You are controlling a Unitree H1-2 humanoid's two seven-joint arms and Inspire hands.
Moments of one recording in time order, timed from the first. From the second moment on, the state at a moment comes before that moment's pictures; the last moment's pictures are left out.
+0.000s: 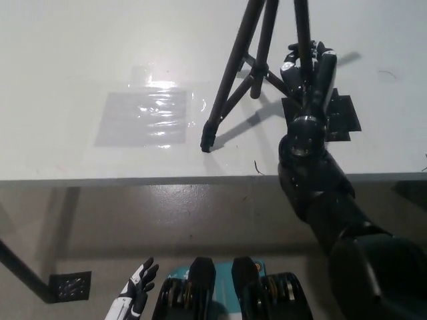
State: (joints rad) left_arm 0.26 0.11 -0.12 -0.12 0.14 -0.23 -0.06; right_arm -1.09 0.07 -0.23 1.28 -0.28 -0.39 -0.60
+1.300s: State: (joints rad) left_arm 0.29 0.12 -0.13 -0.12 0.15 -0.25 -0.06; right_arm -0.93 -0.12 -0.08 0.40 -0.03 -0.05 0.05
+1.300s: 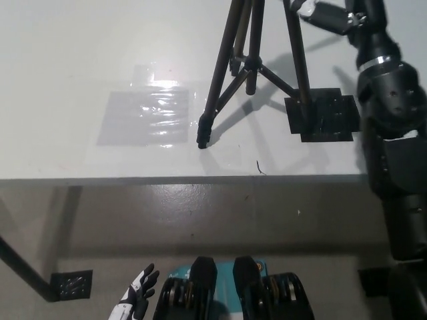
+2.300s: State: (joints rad) left_arm 0.24 0.12 -0.13 -0.10 0.13 -0.26 -0.07; right_arm 0.21 -0.10 0.04 -0.39 0.06 -0.15 0.13
